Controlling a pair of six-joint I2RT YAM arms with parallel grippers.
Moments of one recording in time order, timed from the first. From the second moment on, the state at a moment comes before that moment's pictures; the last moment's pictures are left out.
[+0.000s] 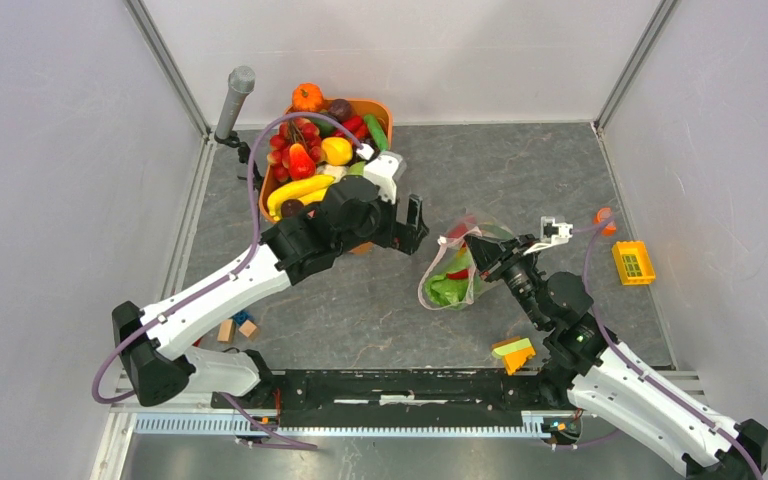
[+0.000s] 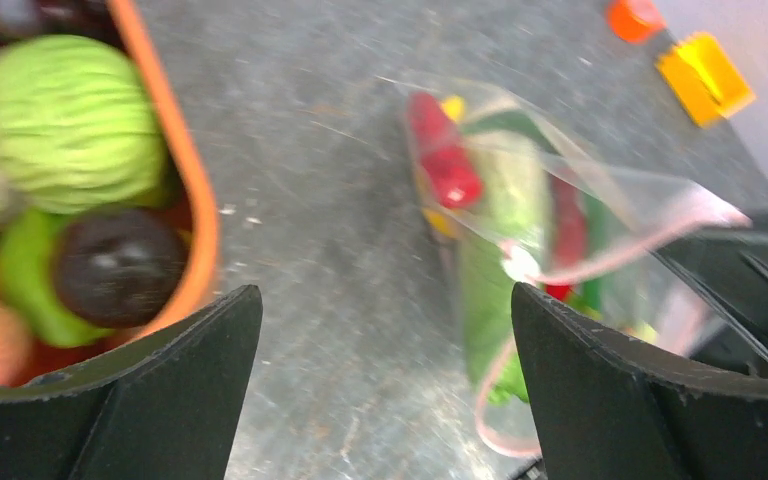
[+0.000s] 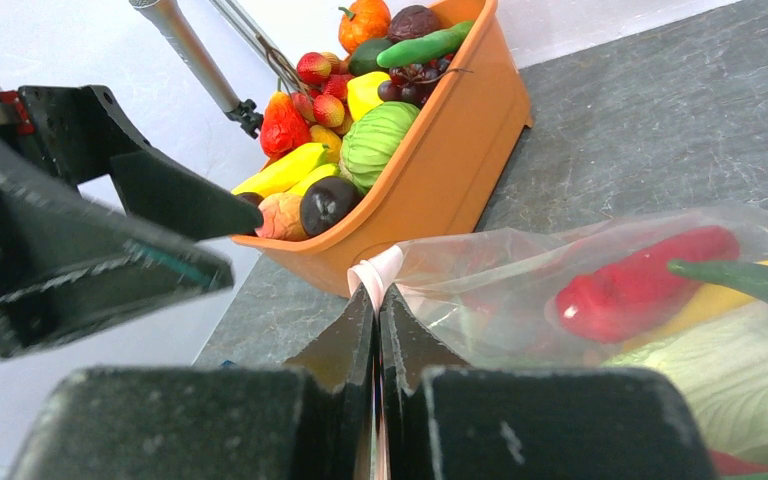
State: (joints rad) left arm -0.91 1.29 1.28 -0.44 -0.17 -0.36; right arm 0.75 0.53 0.38 0.26 0.28 0.60
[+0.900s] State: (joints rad) left arm -0.66 1.86 1.91 -0.53 -0.43 -0.16; right arm 0.75 0.53 0.38 0.25 0.29 0.60
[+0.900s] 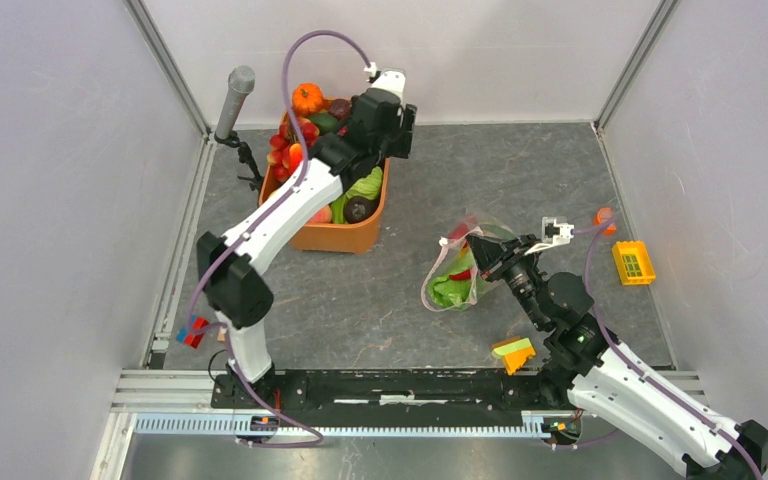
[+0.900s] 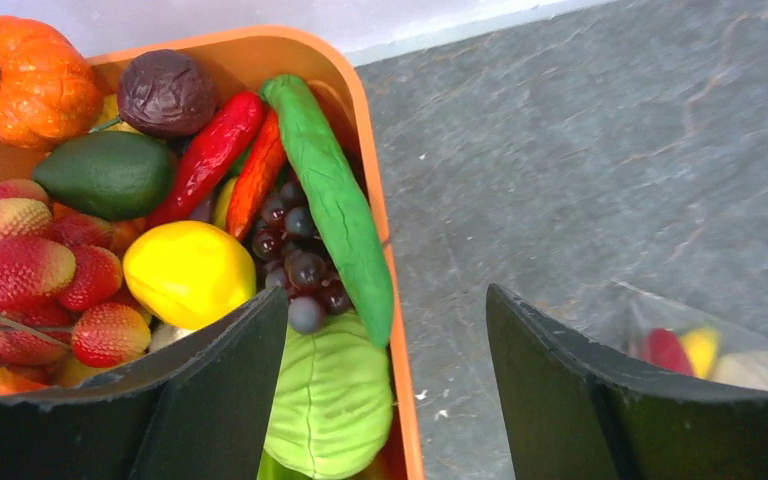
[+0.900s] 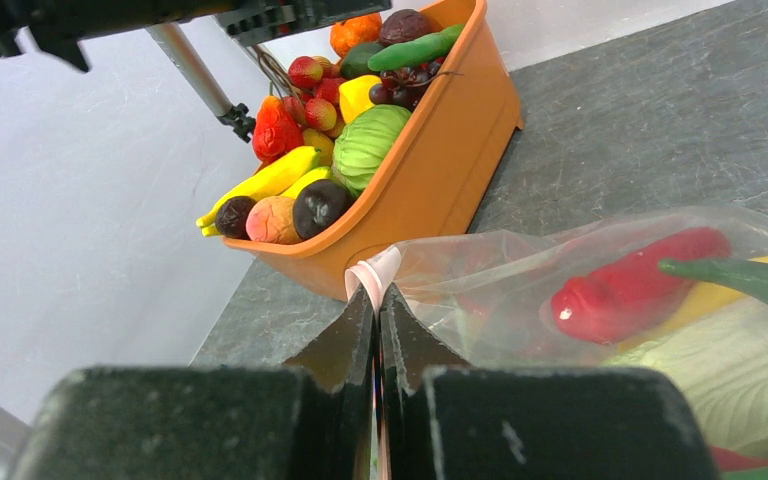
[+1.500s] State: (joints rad) left arm -0.66 2.16 2.22 -0.78 -0.57 0.07; right arm 0.75 0.53 0.38 0.25 0.29 0.60
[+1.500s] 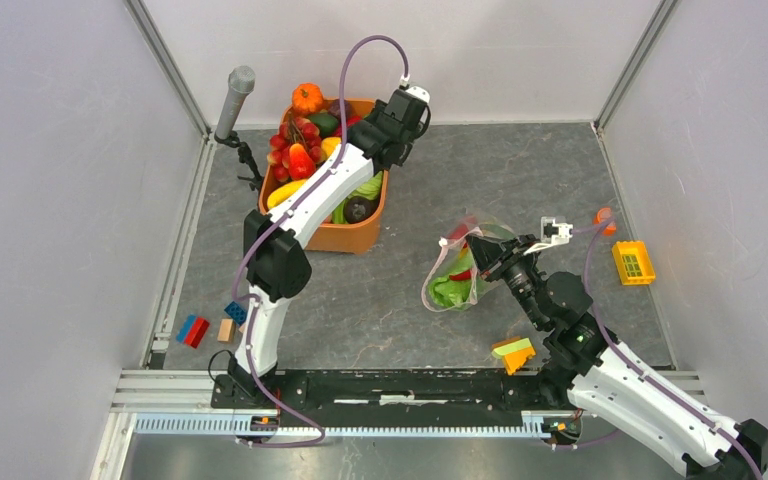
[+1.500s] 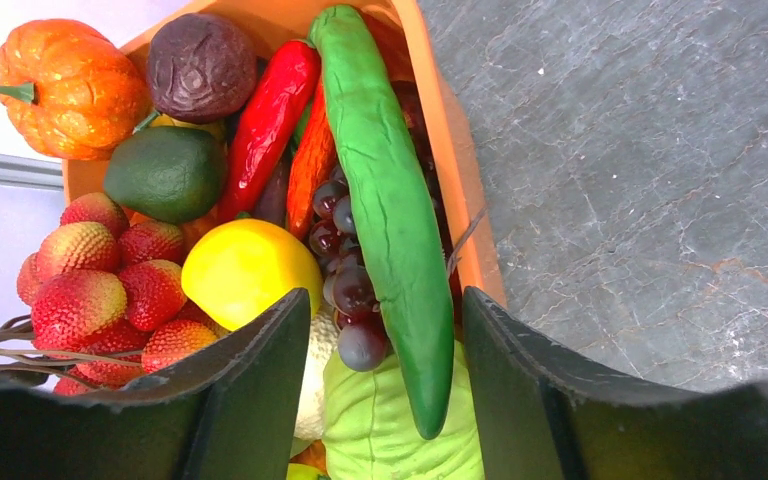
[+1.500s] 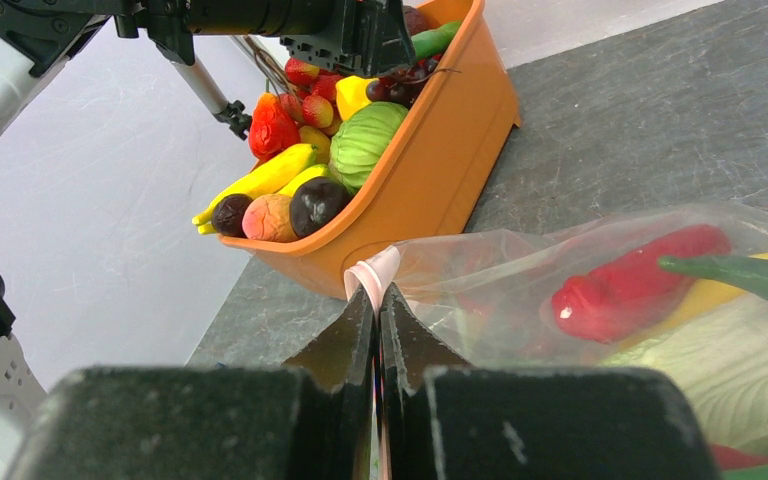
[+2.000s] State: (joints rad) left arm -0.66 2.21 2.28 -0.83 -0.59 0.11; right arm 0.75 0.52 0.38 0.25 0.30 0.60
